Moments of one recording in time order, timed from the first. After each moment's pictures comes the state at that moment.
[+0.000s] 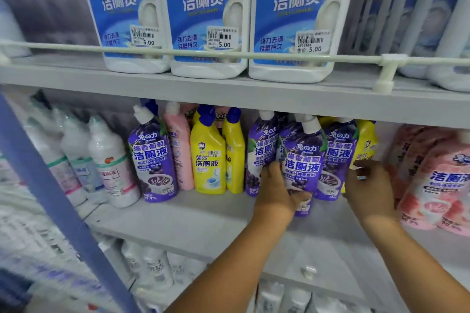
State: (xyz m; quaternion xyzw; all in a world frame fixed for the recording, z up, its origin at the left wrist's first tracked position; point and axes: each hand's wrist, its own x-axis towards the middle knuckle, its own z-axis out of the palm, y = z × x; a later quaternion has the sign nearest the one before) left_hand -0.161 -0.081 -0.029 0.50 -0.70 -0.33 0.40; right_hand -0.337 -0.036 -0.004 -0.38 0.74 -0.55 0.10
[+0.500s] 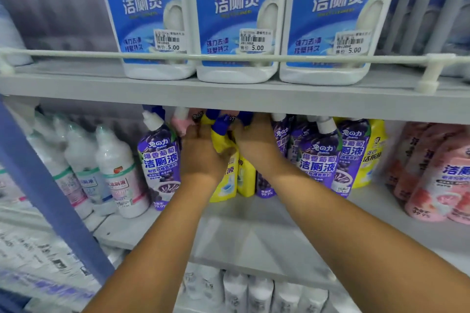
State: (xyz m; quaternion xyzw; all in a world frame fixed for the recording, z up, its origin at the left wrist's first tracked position) left_hand -0.003 -0.151 0.044 0.58 -0.70 -0.07 0.40; right_hand -0.128 -0.137 0.081 -0.59 0.61 -0.51 0.16
